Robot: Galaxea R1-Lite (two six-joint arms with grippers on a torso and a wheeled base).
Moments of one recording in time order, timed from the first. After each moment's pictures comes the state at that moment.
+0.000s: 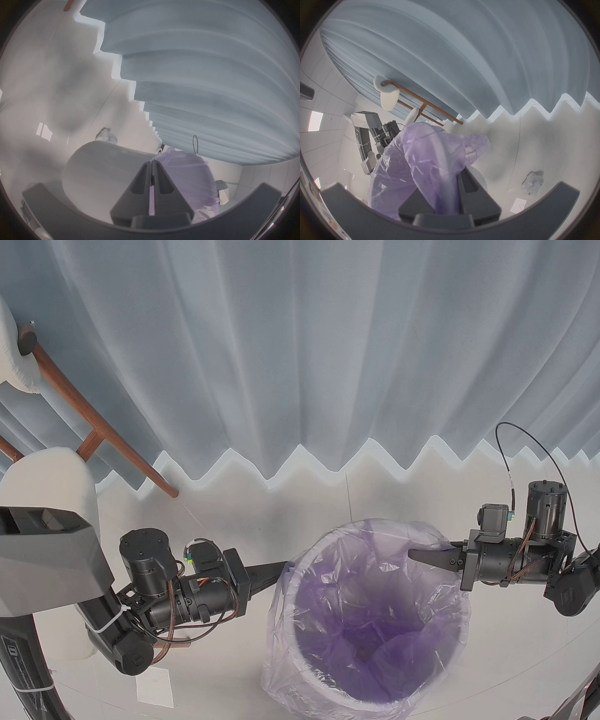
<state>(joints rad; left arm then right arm) -0.48 2.09 -0.46 -1.55 -0.58 -1.22 0.32 1.72 -0.53 -0.85 0.73 0.15</state>
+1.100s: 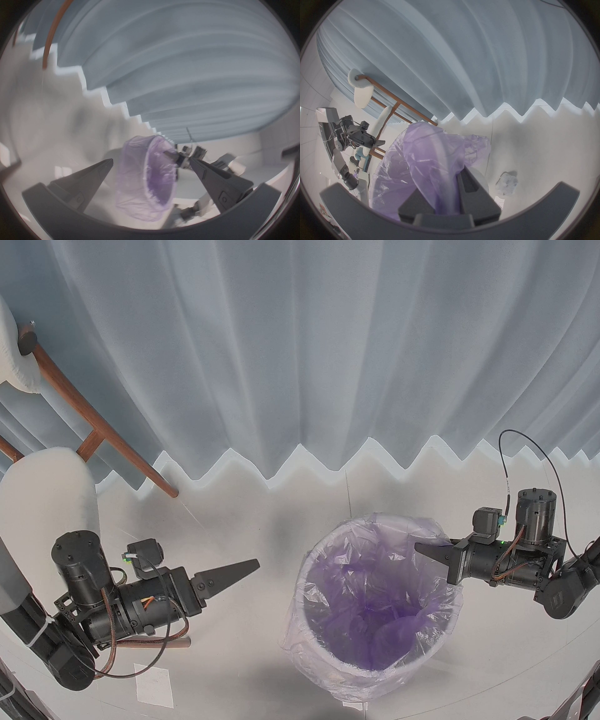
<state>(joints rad) -0.41 1.78 -0.24 -1.44 -0.51 -0.78 0.31 1.79 -0.52 -0.90 0.44 0.11</state>
